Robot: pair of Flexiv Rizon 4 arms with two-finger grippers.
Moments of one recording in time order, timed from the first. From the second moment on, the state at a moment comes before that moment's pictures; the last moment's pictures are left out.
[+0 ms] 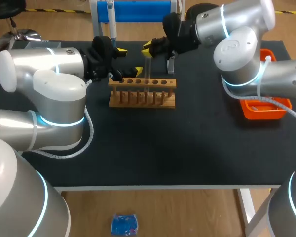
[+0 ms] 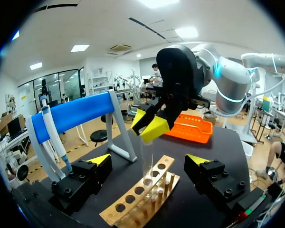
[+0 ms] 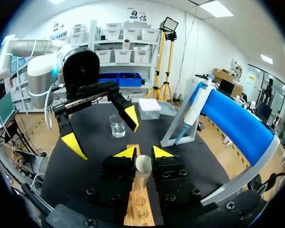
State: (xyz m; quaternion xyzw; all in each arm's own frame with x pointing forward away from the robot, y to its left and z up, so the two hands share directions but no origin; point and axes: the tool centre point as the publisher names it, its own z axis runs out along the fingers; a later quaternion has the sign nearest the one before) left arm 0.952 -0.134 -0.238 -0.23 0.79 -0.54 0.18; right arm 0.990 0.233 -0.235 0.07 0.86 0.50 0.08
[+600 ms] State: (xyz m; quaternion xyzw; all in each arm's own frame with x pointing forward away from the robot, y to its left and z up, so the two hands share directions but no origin) left arm 0.952 -0.134 -0.238 -0.23 0.79 -0.54 0.18; right arm 0.986 0.233 -0.241 0.08 0.86 0.50 0.07
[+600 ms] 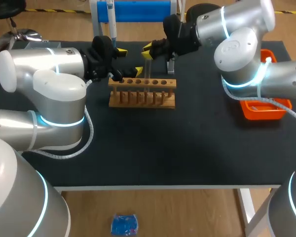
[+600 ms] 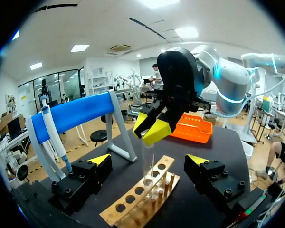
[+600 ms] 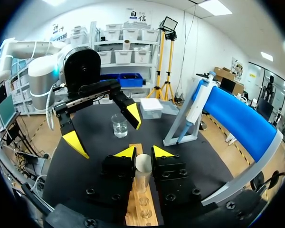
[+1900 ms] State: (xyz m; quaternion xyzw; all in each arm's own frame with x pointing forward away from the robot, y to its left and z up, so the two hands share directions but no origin) left arm 0.952 -0.134 -0.238 -0.23 0.79 -0.54 0.18; right arm 0.972 0.202 -0.194 0.01 0.70 0.71 -0.06
